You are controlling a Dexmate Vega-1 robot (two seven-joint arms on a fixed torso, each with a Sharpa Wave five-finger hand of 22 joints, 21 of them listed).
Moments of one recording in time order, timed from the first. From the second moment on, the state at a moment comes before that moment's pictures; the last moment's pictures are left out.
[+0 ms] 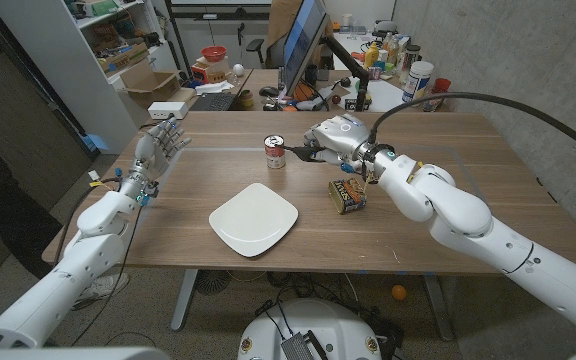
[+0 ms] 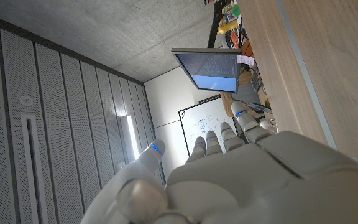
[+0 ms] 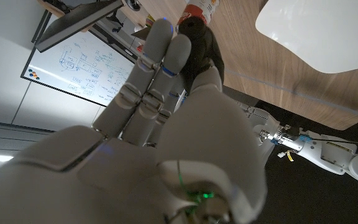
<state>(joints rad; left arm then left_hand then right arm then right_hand) 1.00 0.70 0.14 -1.24 -0.84 -0.47 -0.35 0.02 0.07 0.65 0.18 0.23 -0.08 0.02 0.18 0.17 -0.08 0.01 0.20 0.18 -0.05 0.05 0.19 0.18 -0.01 0.09 0.55 0.18 -0.87 -0.83 -0.60 -2.22 -1.03 -0.11 0.10 1.28 0.14 -0.12 -0.05 0.45 0.76 -0.08 0.60 0.56 0.75 -0.07 0.82 0.85 1.27 -0.22 0.46 1.10 1.10 -0.20 0.81 0.35</state>
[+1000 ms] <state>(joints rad) 1.00 0.69 0.12 -1.23 -0.85 -0.48 -0.35 0.02 0.07 0.65 0.18 0.23 -0.08 0.02 0.18 0.17 -0.08 0.01 0.20 0.18 -0.05 0.05 0.19 0.18 -0.01 0.09 0.55 0.18 -0.76 -0.72 -0.72 -2.14 -1.02 0.11 0.16 1.30 0.14 -0.13 -0.05 0.45 0.76 -0.08 0.61 0.55 0.75 -0.08 0.82 0.85 1.27 -0.22 0.44 1.12 1.08 -0.19 0.84 0.34</state>
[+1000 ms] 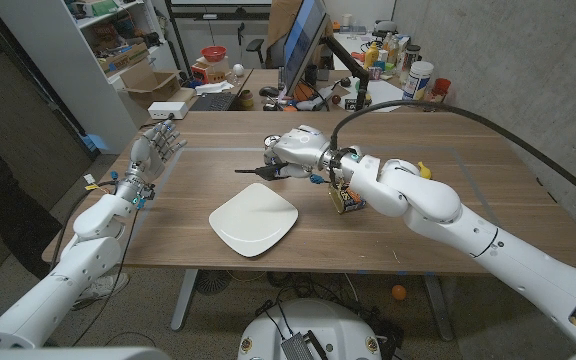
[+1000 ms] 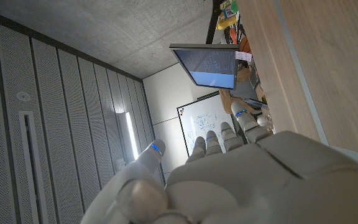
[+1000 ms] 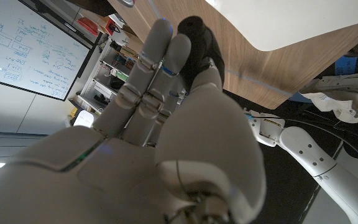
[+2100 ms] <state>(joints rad) 1.02 0.70 0.13 -1.25 -0.84 -0.46 -0.33 0.02 0.07 0.65 0.18 0.23 -0.08 0.02 0.18 0.17 -0.08 0.01 0.20 0.18 -0.05 0.05 0.19 0.18 -0.01 0.09 0.54 0.18 -0.68 -0.59 -0.86 -1.96 -1.06 0.17 0.14 1.31 0.15 -0.14 -0.03 0.44 0.77 -0.07 0.62 0.54 0.75 -0.07 0.81 0.85 1.28 -0.22 0.42 1.13 1.07 -0.18 0.88 0.32</state>
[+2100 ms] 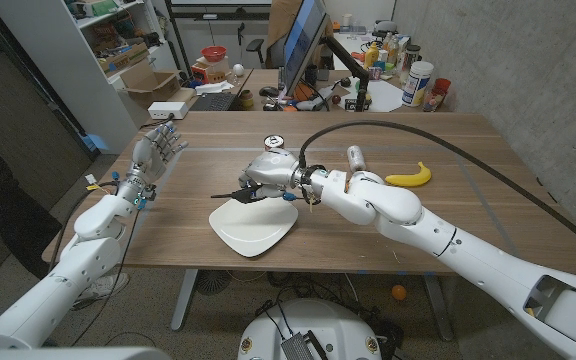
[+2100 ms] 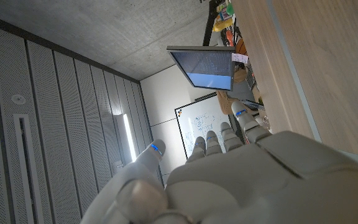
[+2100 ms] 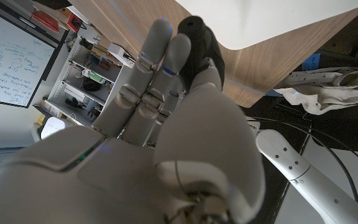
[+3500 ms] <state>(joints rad) 1.03 0.70 0.12 -1.23 -0.85 -0.46 -0.34 0.02 0.07 0.65 0.18 0.23 -0.08 0.02 0.18 0.17 -0.08 0.01 0.20 0.18 -0.05 0.05 0.19 0.18 -0.01 0.09 0.54 0.18 -0.55 -0.49 -1.03 -1.70 -1.14 0.08 0.06 1.32 0.16 -0.16 -0.02 0.43 0.77 -0.07 0.64 0.53 0.77 -0.07 0.80 0.86 1.30 -0.22 0.39 1.15 1.05 -0.18 0.94 0.28</state>
